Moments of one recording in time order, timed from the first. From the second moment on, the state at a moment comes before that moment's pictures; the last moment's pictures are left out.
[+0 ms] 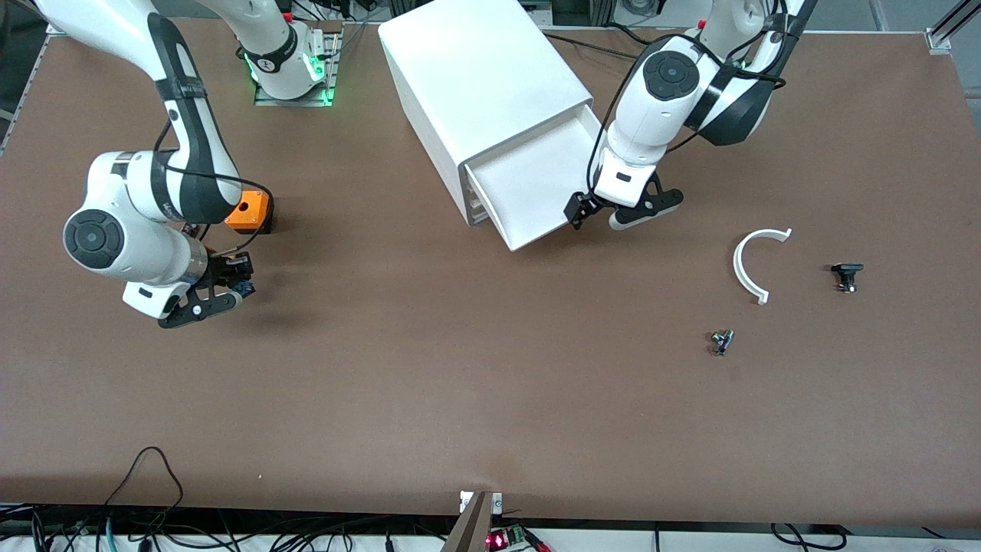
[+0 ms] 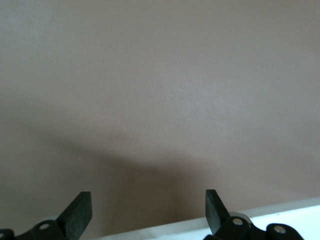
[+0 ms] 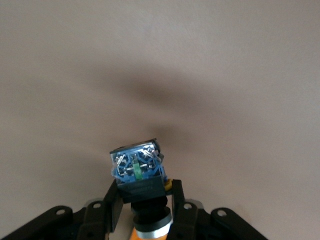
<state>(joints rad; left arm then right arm) -0.20 0.08 -0.41 -2.20 -0.01 2.40 -1.04 0.25 0.38 -0.21 -1.91 0.03 2.13 -0.32</state>
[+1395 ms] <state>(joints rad) -0.13 0.02 -0.42 -2.17 -0.03 2.39 -0.93 0.19 0.35 -0.19 -1.99 0.24 2.22 -0.28</state>
